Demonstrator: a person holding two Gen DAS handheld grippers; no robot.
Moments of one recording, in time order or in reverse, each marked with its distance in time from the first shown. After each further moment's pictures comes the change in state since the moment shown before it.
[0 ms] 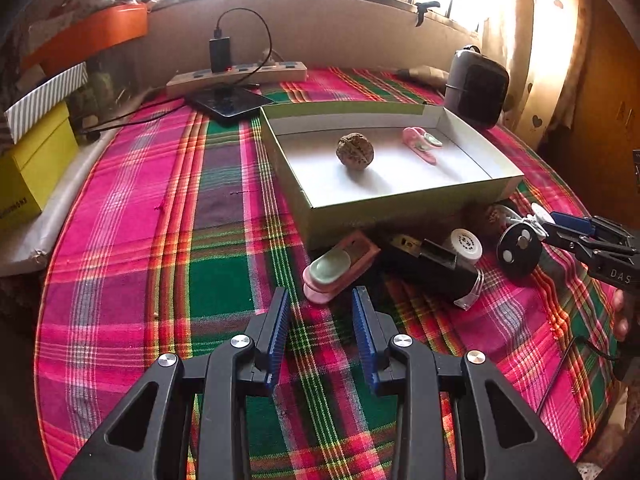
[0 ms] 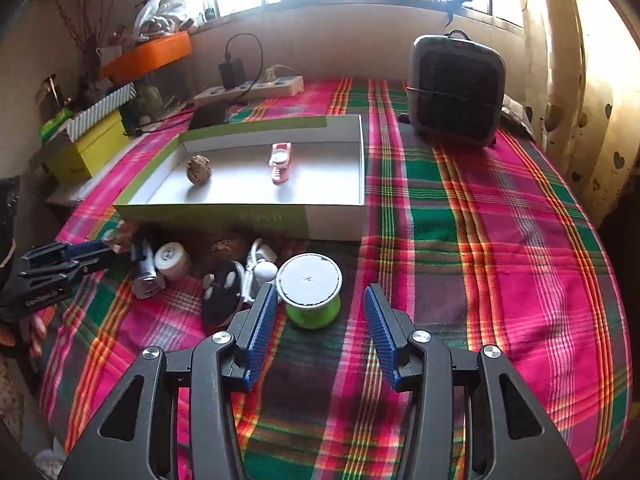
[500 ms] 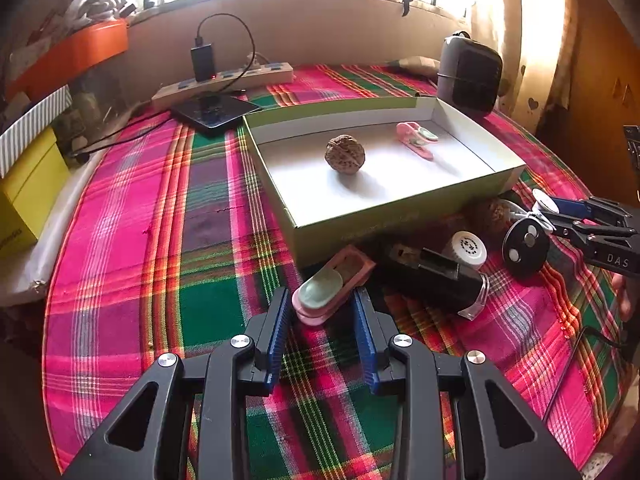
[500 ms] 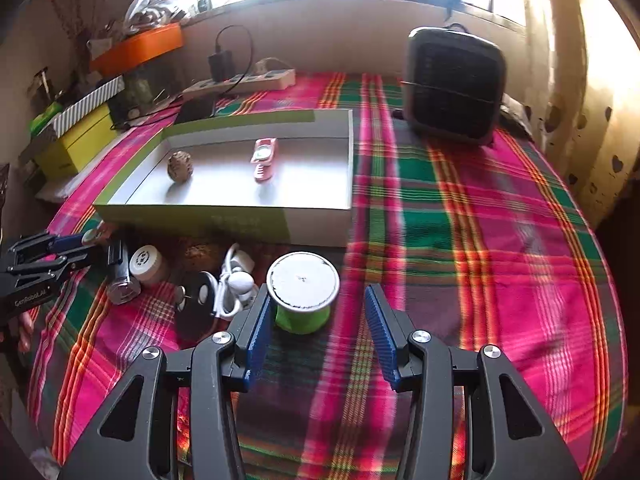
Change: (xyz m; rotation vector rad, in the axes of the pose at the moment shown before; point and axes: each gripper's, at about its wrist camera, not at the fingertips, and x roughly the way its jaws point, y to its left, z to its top) left arm 0.009 -0.008 0.011 0.071 0.010 0.019; right arm 0.015 -0.004 0.007 -0.018 0.023 -0.005
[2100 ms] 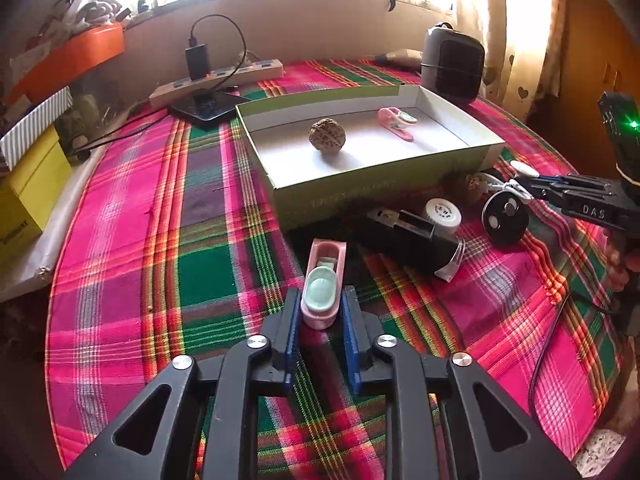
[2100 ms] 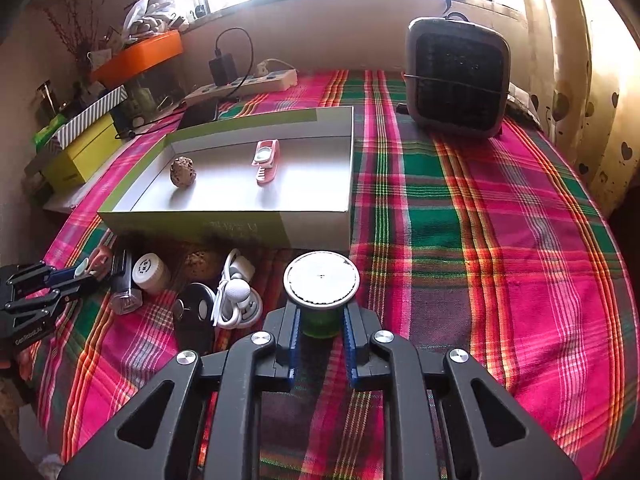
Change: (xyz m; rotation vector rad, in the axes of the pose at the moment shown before) left arm -0.017 -0.009 -0.018 0.027 0.012 -0.015; right arm 0.002 -0.010 0.002 0.043 -0.004 0.042
